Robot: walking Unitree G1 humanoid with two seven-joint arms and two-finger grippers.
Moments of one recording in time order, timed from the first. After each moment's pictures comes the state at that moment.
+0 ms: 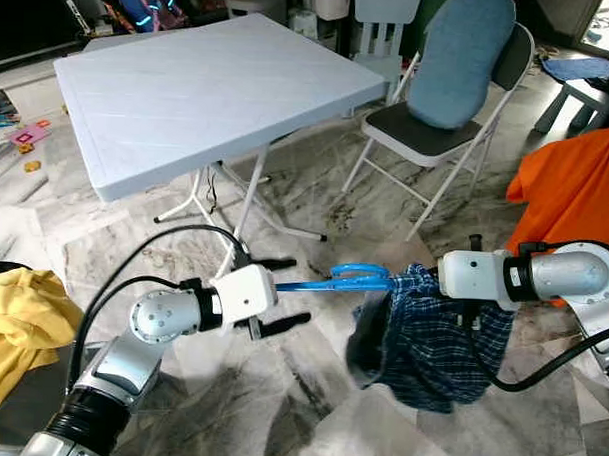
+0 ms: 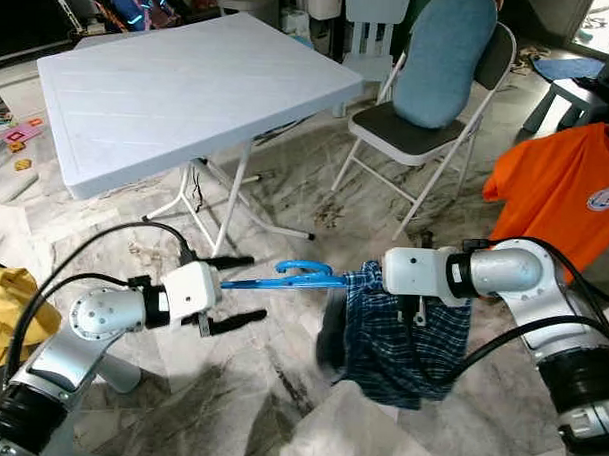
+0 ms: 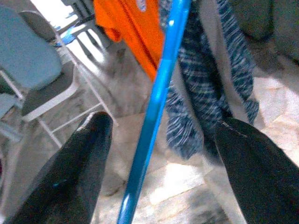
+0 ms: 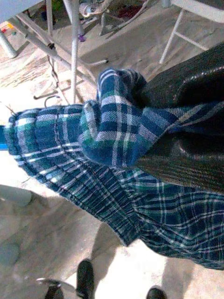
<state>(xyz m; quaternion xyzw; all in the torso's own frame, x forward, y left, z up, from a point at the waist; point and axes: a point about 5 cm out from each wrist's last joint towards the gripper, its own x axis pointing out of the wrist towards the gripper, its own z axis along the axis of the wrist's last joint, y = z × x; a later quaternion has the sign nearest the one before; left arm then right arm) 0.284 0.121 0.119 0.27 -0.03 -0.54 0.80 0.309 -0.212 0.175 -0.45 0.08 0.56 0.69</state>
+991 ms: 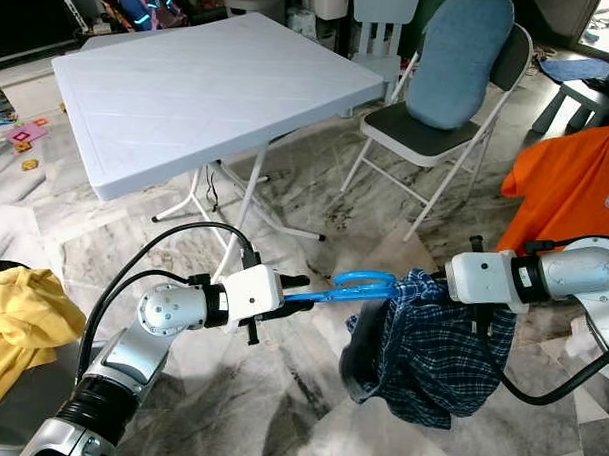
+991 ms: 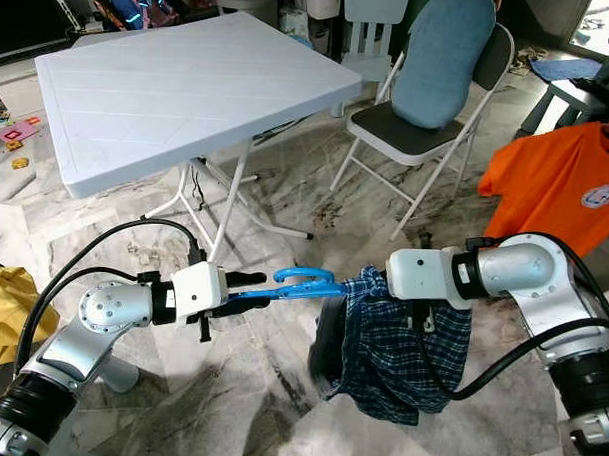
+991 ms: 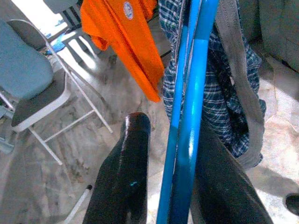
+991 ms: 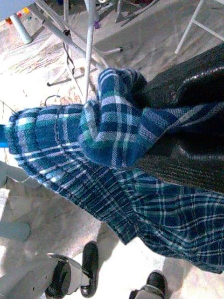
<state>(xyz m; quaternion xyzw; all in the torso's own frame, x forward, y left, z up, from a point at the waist) 0.291 0.117 0.120 0.27 -0.04 -0.56 0.78 0.300 -0.211 0.185 -0.45 0.08 0.59 0.67</state>
